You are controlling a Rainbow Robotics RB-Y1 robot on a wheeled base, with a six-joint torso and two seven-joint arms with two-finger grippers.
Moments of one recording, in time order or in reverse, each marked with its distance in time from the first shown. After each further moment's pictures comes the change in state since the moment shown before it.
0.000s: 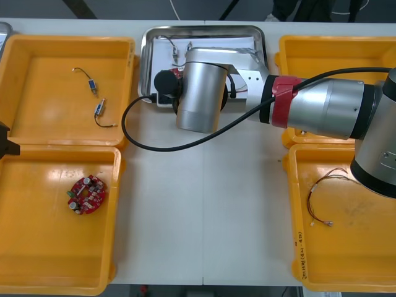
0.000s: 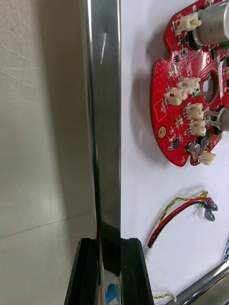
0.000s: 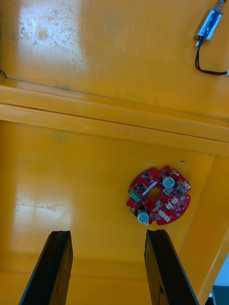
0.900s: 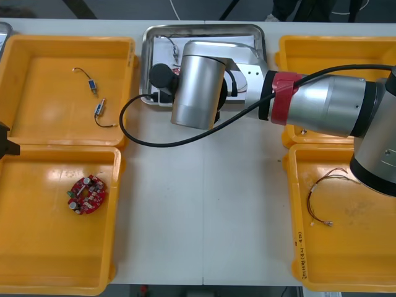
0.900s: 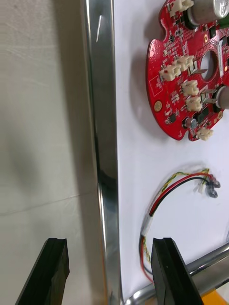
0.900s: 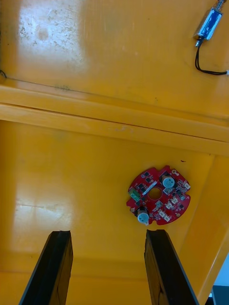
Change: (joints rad) right arm -0.007 0.000 -0.037 -0.031 -0.031 0.111 0.000; left arm 0.000 0.000 0.000 0.000 0.000 0.000 0.000
